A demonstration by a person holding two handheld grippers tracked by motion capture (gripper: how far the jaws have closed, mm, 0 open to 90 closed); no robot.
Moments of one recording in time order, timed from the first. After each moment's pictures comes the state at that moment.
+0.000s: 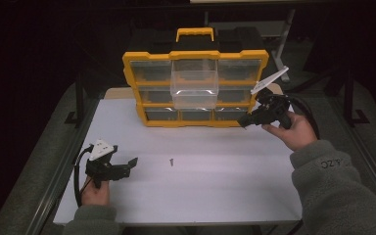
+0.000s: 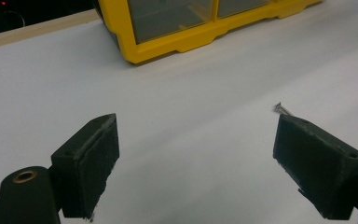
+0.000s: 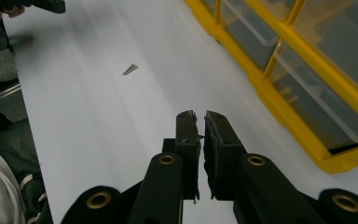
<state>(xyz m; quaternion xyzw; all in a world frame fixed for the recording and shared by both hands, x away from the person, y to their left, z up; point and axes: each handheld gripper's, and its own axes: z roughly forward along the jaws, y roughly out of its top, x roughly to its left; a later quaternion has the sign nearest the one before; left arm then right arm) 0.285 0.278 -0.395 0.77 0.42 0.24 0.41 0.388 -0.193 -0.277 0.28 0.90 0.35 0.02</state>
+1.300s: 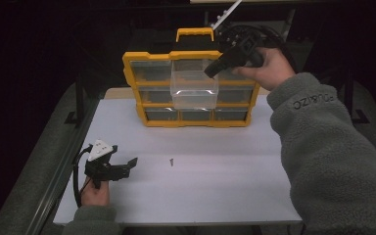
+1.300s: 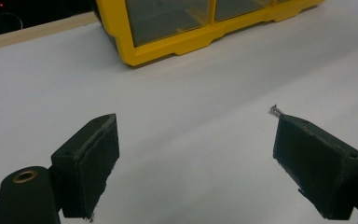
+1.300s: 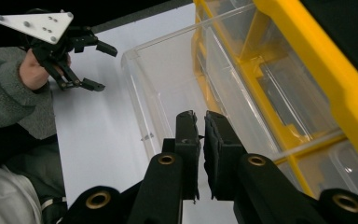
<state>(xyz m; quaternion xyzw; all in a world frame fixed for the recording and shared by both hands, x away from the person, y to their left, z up) 0.283 0.277 -0.394 0.77 0.43 0.24 0.42 0.435 -0.104 -0.137 0.19 0.92 0.34 0.03</state>
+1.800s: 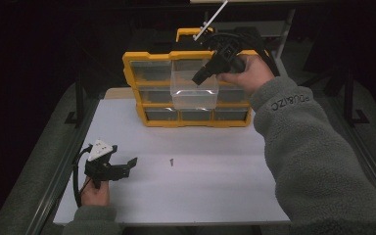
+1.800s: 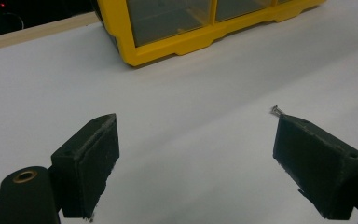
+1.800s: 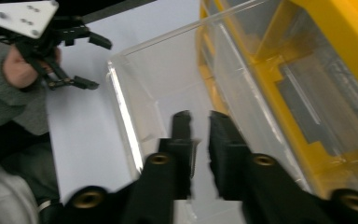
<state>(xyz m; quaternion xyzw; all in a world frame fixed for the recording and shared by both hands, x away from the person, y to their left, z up) 0.283 0.278 -0.393 0.77 0.43 0.24 0.41 0.448 -0.071 -0.159 0.19 0.93 0.31 0.03</state>
